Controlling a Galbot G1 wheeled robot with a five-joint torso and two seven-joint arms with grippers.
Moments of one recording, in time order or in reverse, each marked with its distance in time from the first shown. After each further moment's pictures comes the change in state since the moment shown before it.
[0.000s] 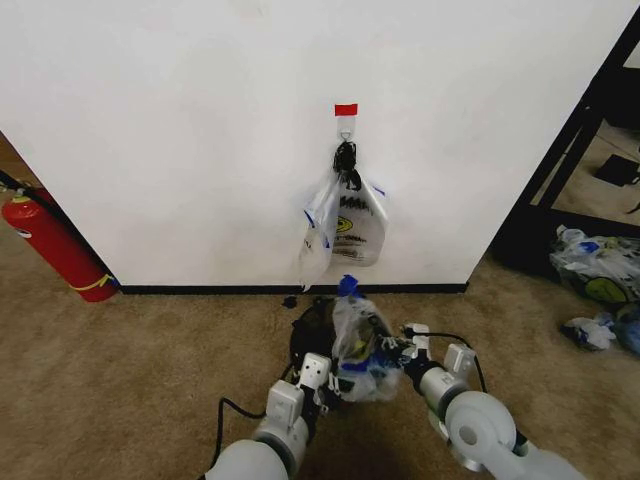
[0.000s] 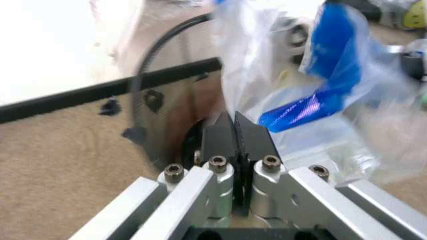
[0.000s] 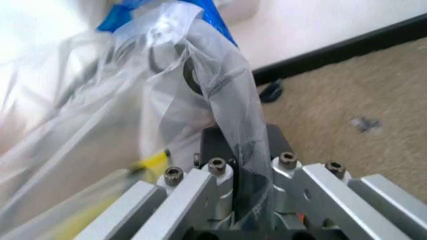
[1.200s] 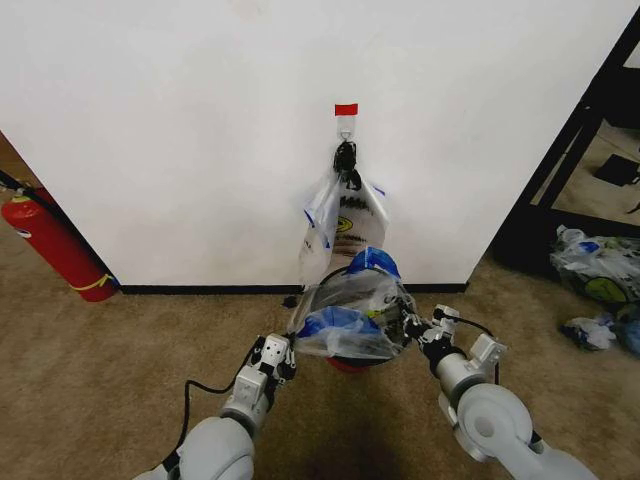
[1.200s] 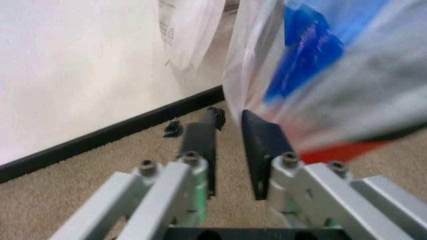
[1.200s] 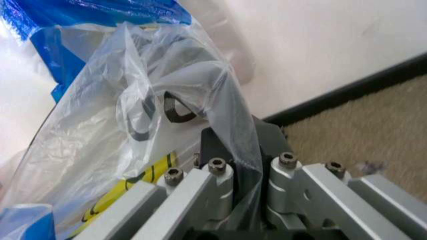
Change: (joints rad) left arm 0.107 0.082 -0.232 0.154 0.229 -0.197 0.255; right arm -0.015 0.021 0.104 0.042 0.056 0.120 0.023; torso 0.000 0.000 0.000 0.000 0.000
